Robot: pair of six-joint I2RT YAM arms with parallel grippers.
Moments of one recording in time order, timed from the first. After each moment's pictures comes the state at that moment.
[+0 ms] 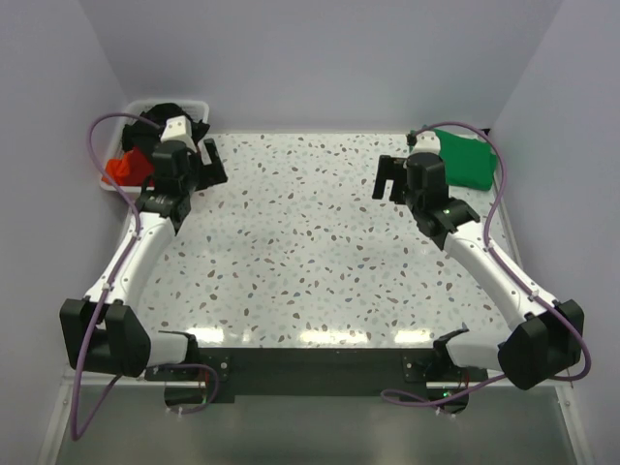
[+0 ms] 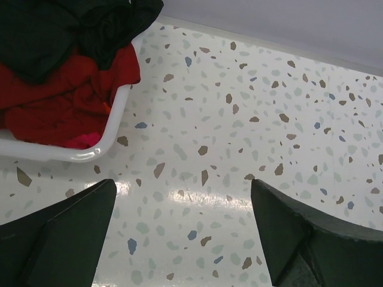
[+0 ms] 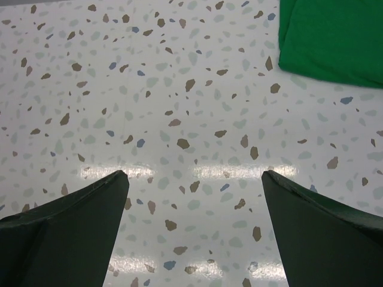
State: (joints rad) left arm -0.10 1.31 1.10 -0.22 -0.14 -0.29; right arm 0.40 1.27 1.11 -0.31 0.31 0.29
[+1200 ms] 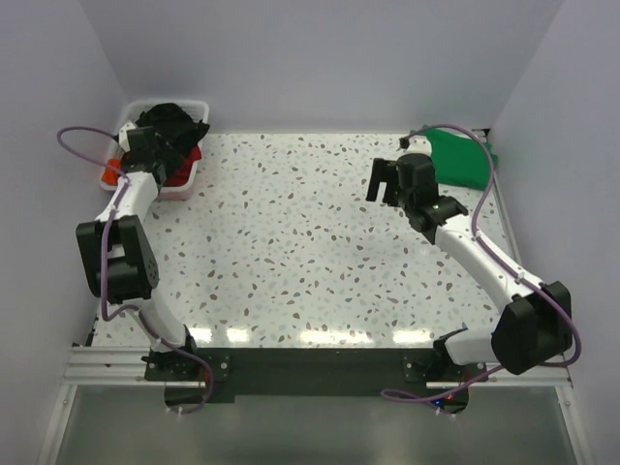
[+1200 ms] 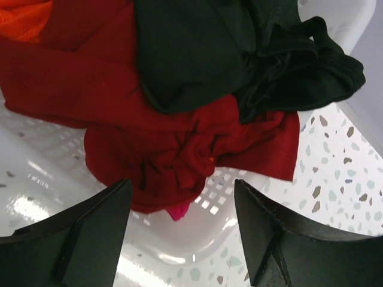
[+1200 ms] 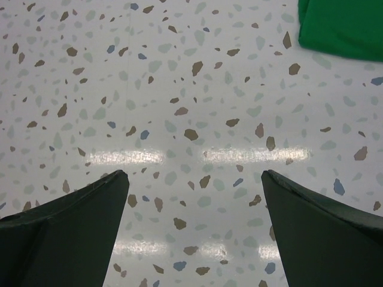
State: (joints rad) left arm 0.19 1.76 1.35 -0.25 -0.16 -0.59; right arm 0.40 1.34 1.09 -0.29 0.29 0.35
